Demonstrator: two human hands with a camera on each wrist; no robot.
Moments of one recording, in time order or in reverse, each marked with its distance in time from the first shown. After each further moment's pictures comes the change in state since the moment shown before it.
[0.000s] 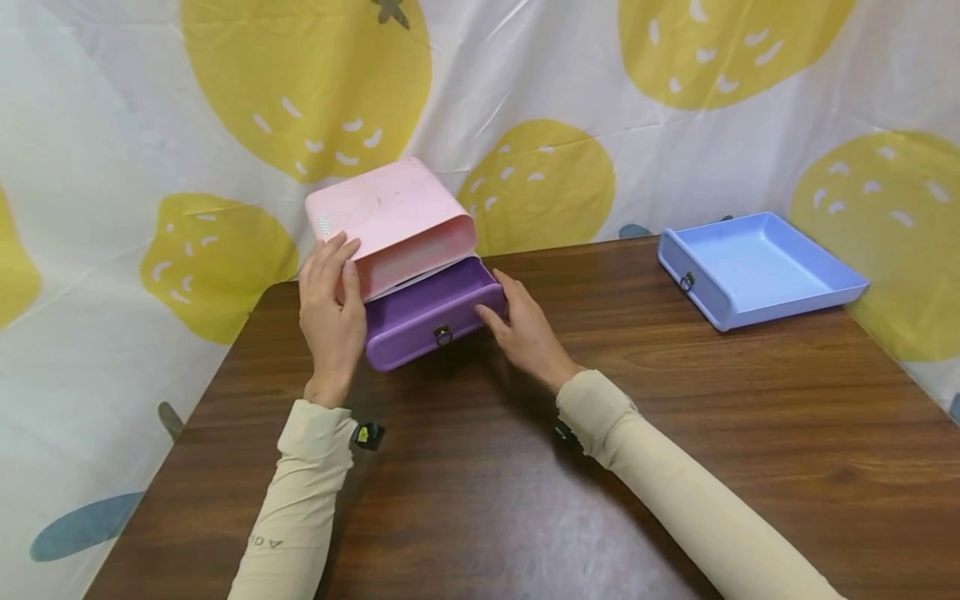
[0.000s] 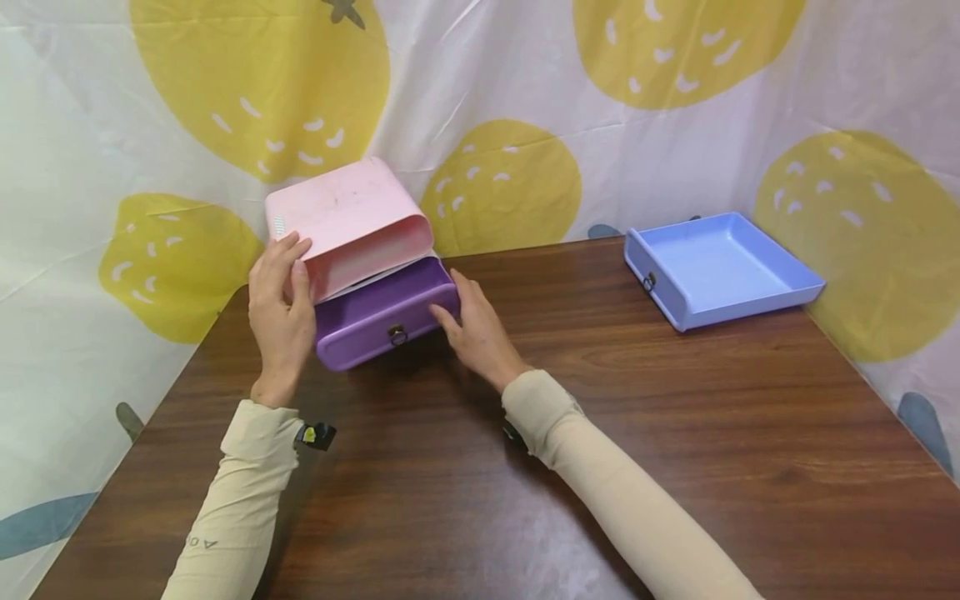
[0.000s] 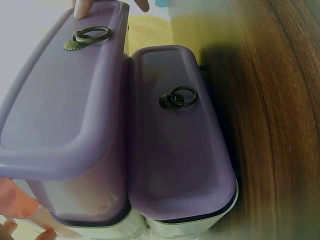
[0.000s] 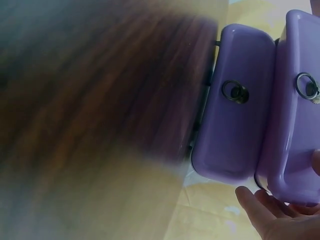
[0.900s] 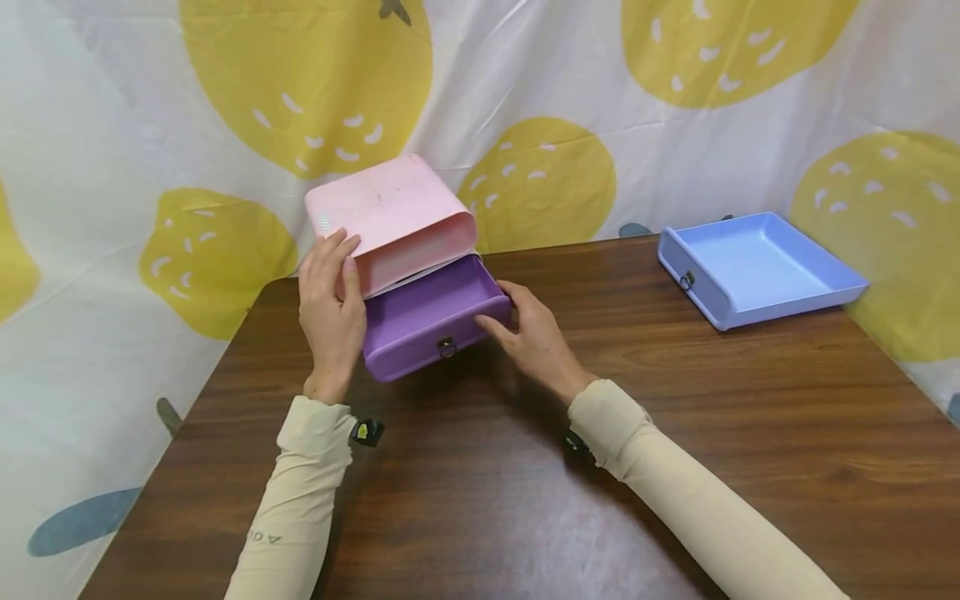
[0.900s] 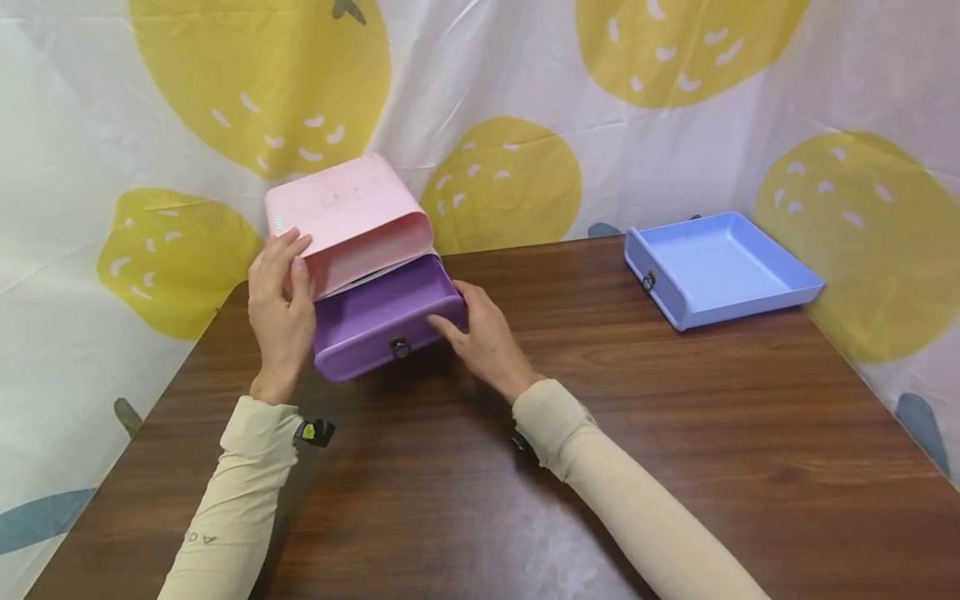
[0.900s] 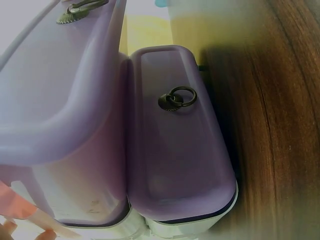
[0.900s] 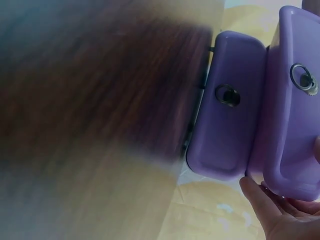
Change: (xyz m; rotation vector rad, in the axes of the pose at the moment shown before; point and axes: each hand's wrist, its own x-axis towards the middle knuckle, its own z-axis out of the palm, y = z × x) left_hand -0.001 0.000 0.000 -0.003 0.005 0.012; right_hand -0.015 -0.006 -0.010 0.037 0.017 0.000
